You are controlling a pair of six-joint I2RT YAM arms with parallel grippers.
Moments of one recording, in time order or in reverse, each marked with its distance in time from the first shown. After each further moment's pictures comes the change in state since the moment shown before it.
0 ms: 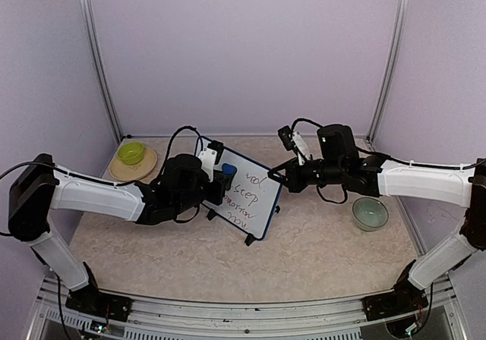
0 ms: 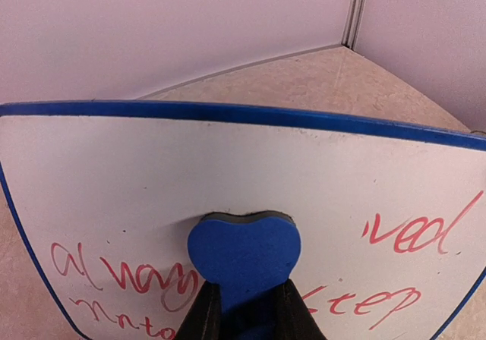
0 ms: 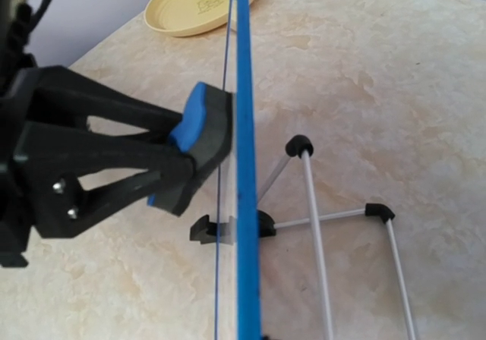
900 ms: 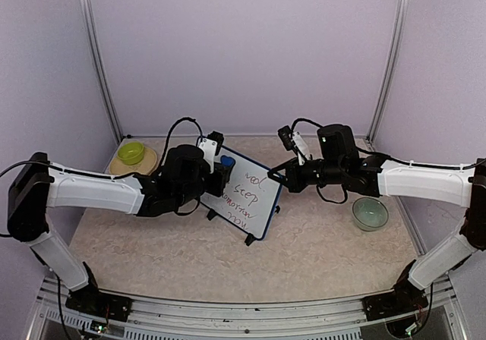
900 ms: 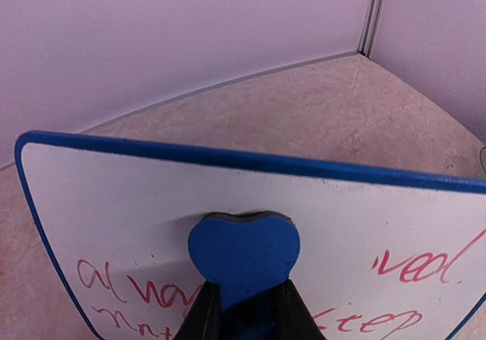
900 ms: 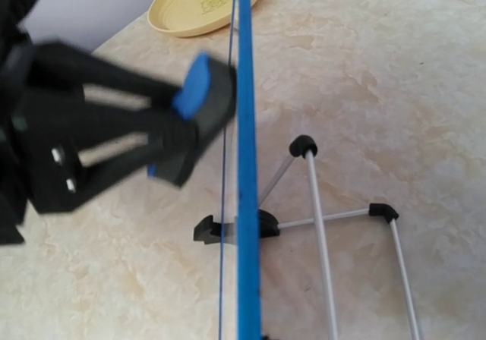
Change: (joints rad) left arm 0.007 -0.013 0.053 -0.082 -0.044 0.000; right arm 0.000 0.000 0.000 0.003 -0.008 0.006
